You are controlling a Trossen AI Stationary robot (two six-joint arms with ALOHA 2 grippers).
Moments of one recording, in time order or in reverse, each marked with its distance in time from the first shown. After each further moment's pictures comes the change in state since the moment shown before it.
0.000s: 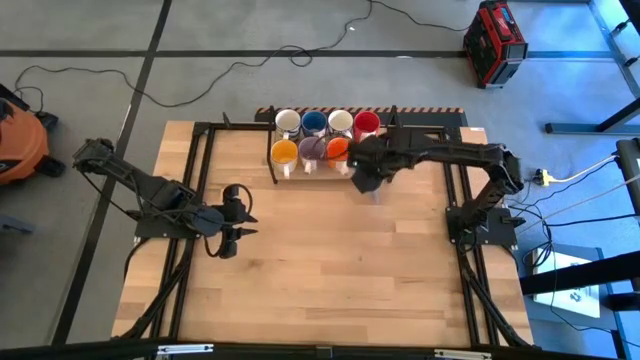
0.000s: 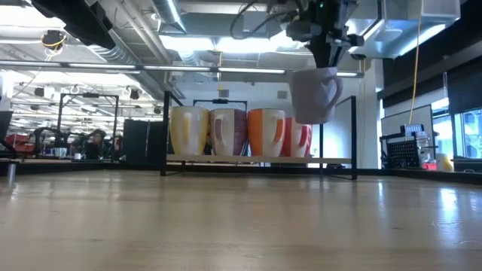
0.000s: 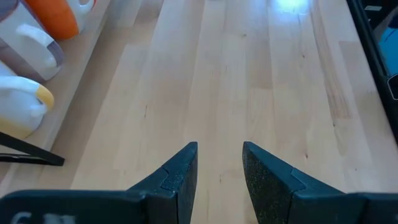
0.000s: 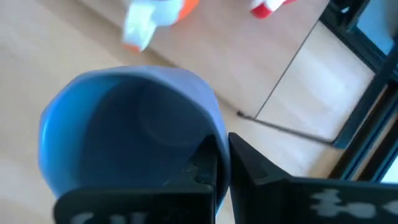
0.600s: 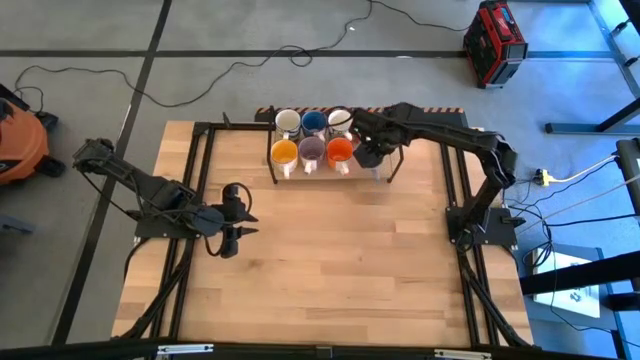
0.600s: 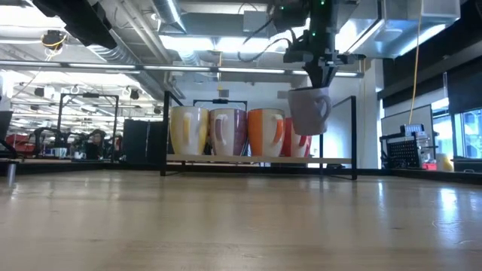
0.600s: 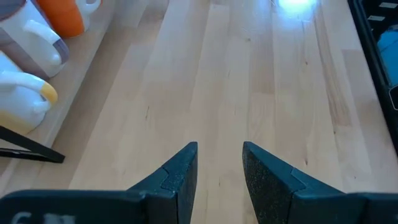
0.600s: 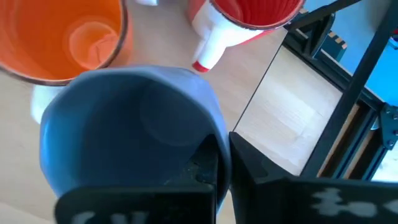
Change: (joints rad) left arm 0.000 0.000 0.000 0.005 -0.015 -0.035; right arm -0.235 0.036 -0.003 0.087 0.004 -0.190
